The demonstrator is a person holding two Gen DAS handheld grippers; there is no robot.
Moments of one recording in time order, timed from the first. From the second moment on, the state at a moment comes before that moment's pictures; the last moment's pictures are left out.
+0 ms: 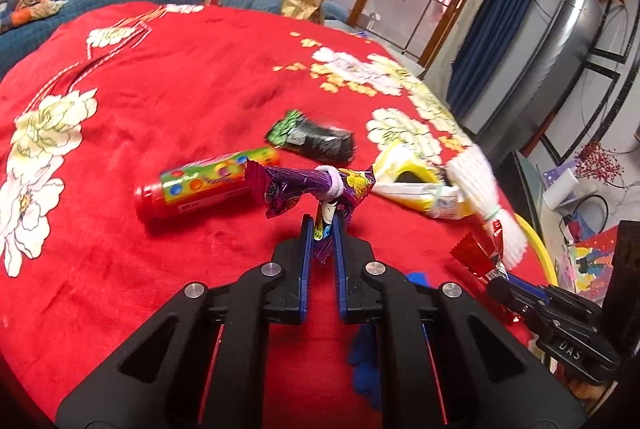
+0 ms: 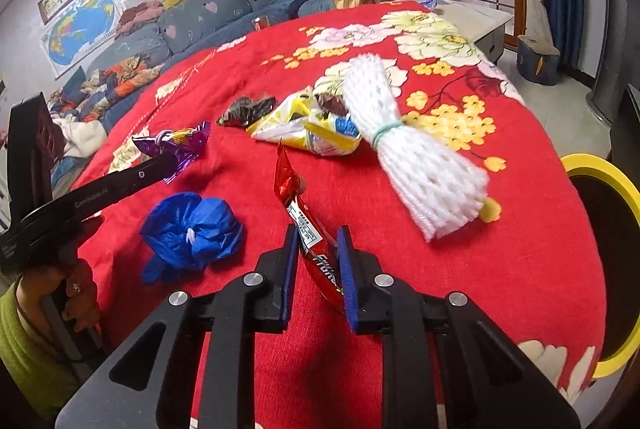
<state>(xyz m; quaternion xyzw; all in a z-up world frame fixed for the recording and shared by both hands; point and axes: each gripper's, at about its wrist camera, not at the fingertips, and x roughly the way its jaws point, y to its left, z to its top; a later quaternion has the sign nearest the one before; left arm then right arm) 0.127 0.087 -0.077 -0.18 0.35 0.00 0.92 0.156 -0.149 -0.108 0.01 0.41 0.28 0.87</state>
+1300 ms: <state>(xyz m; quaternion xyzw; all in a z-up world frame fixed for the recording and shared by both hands) 0.119 -0.013 -0.025 -0.11 0.31 -0.11 0.94 0.166 -0.248 -0.057 0.08 0.34 0.20 0.92</state>
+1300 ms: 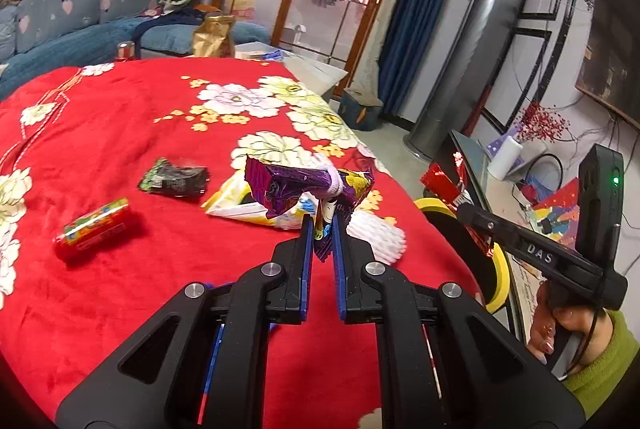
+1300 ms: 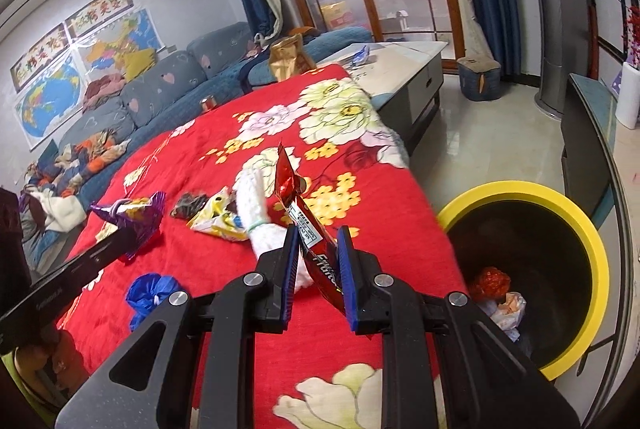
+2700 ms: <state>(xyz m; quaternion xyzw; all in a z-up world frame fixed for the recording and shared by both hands) 0.142 -0.152 -0.039 0.00 0.34 -0.23 0.91 0.181 -0.383 -0.071 0.17 0.33 0.06 0.93</state>
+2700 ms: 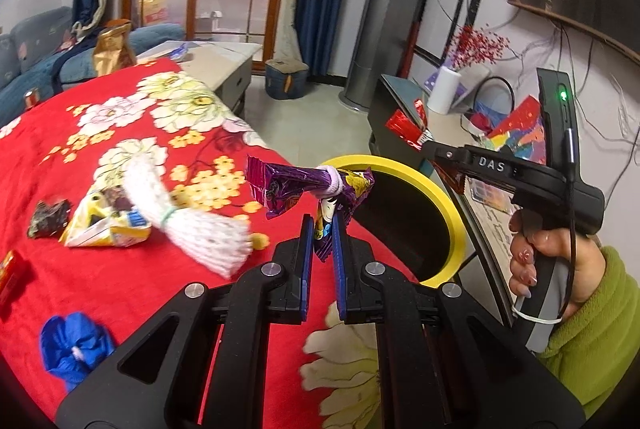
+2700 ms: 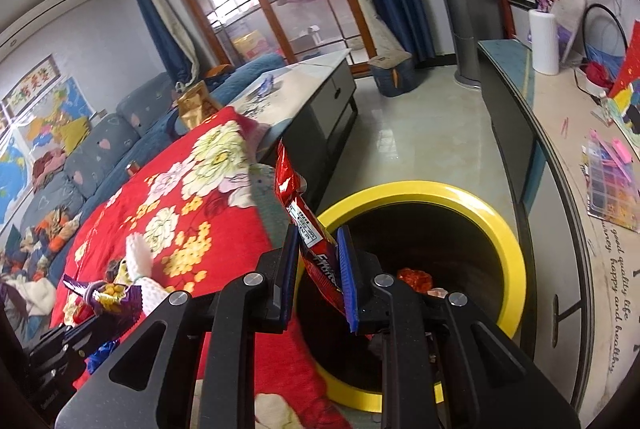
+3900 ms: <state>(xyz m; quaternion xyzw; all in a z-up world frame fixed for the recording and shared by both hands) 0.179 -0.245 -0.088 0.04 0.39 -0.30 0.87 0.187 -0.448 -0.113 0.23 0.36 0.02 0.90</state>
